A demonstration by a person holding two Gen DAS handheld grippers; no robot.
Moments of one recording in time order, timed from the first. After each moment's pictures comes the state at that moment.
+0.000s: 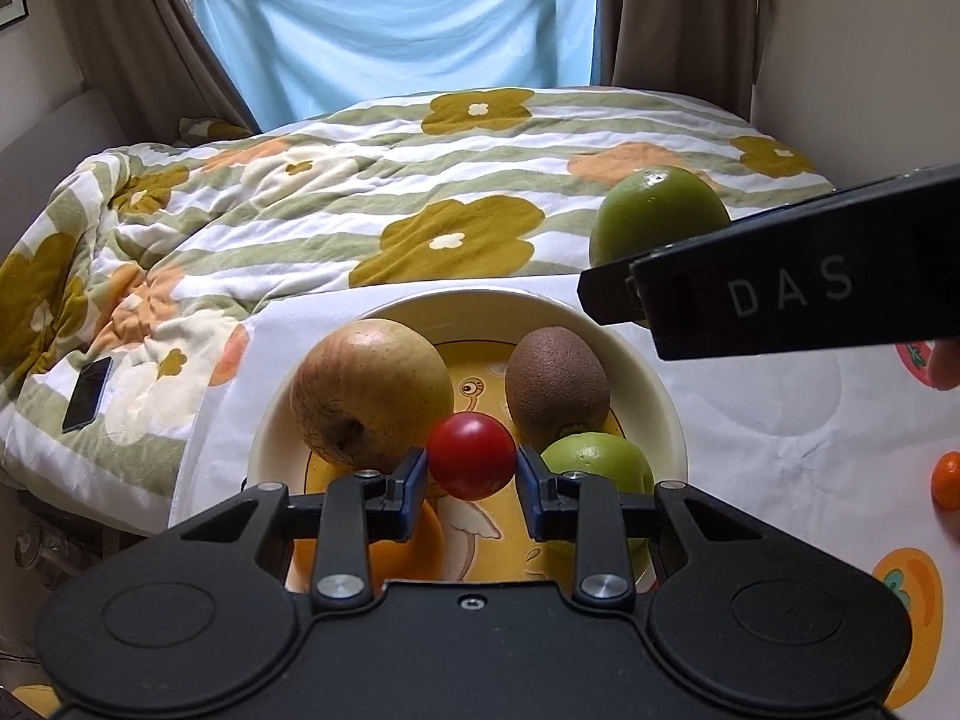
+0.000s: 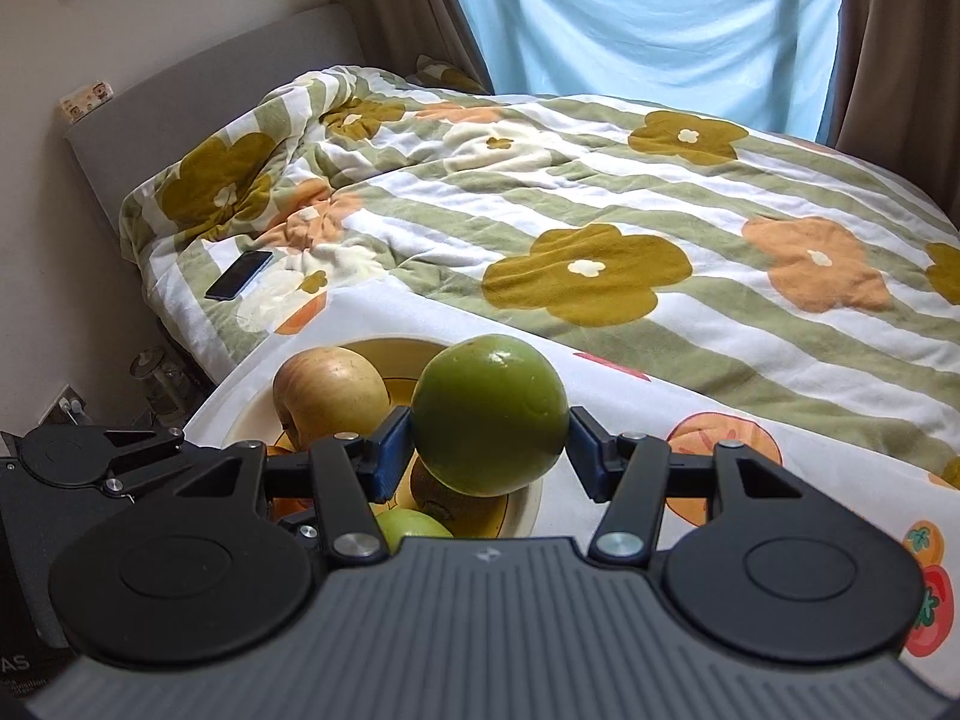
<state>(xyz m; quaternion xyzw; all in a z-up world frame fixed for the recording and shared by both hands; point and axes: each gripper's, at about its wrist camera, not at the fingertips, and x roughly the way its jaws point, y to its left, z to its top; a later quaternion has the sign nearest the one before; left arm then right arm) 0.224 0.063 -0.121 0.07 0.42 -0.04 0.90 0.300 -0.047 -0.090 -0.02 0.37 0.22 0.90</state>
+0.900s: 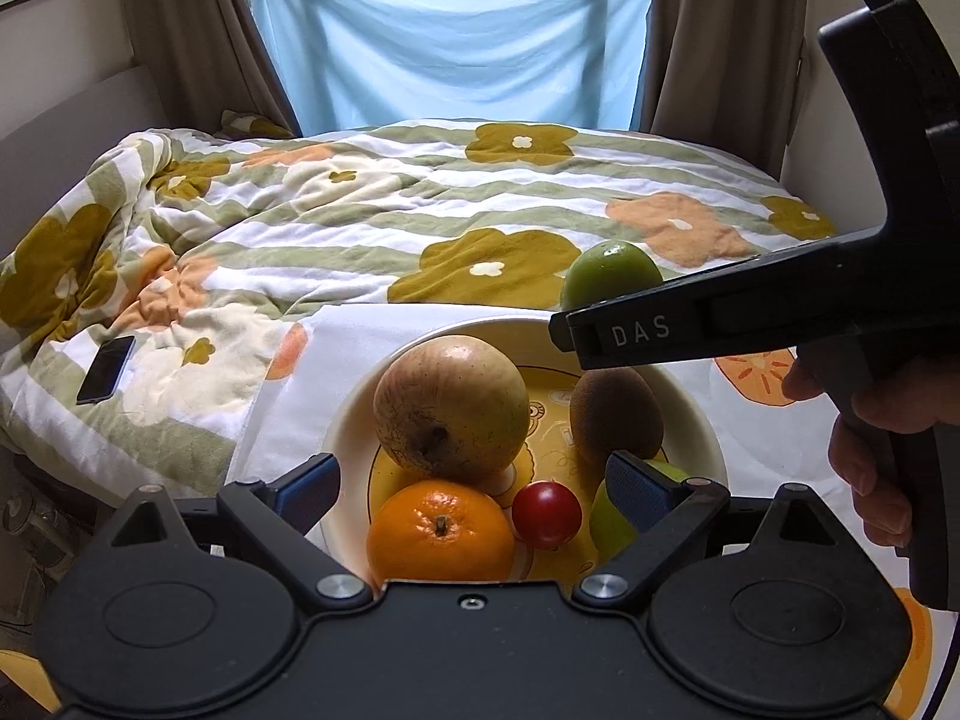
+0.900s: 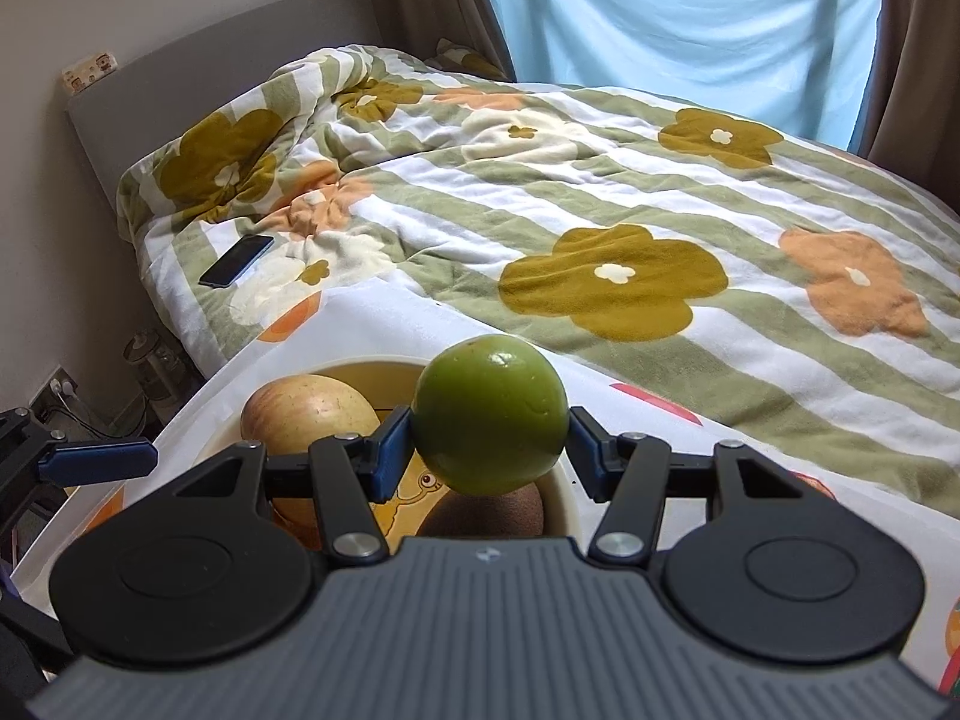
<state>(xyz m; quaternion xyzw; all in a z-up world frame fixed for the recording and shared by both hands) 0.218 0.098 -0.106 0.02 0.39 -0.01 0.92 0.341 -0.008 -0.119 -0.04 0.37 0.24 0.89</state>
